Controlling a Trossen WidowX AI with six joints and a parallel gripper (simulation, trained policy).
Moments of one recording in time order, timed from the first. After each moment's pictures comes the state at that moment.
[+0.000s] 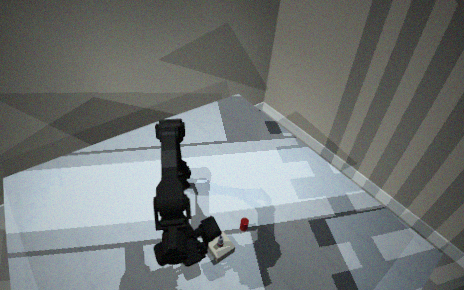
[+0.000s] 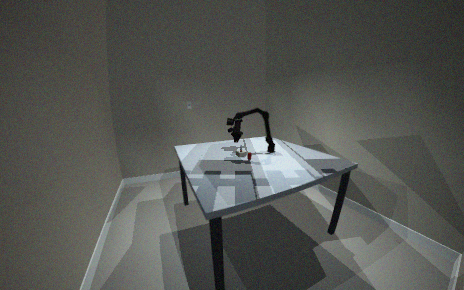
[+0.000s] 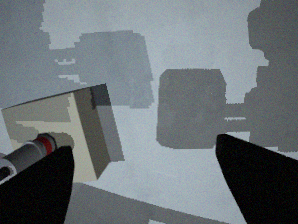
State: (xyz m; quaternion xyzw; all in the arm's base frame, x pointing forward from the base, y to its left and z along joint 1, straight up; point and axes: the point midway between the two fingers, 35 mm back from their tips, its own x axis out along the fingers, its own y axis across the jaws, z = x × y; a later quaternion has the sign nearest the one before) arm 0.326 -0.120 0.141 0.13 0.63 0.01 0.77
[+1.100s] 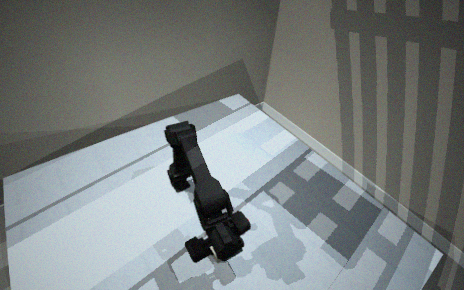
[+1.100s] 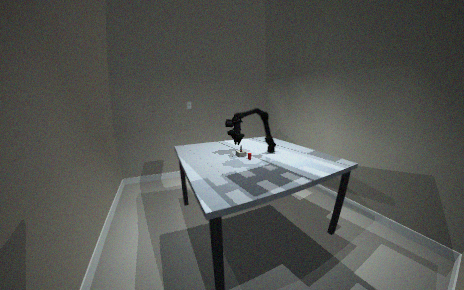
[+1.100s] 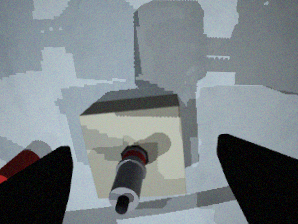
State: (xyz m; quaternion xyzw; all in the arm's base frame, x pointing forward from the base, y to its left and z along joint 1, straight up) arm 0.356 -0.042 0.140 0.08 0.66 0.03 0.74
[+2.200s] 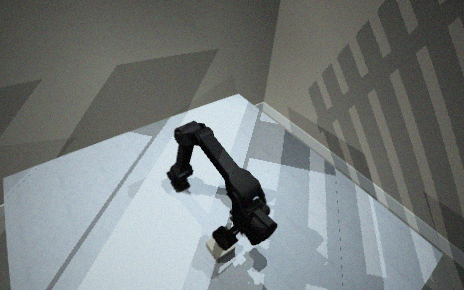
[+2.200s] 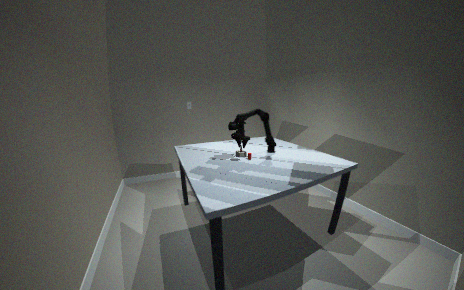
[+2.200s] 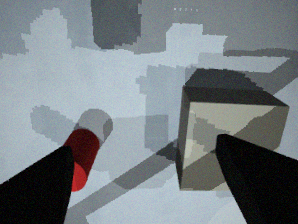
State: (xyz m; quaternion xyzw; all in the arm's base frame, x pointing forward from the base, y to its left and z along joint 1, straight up) arm 0.355 0.040 0.132 0.01 0.69 0.06 0.72
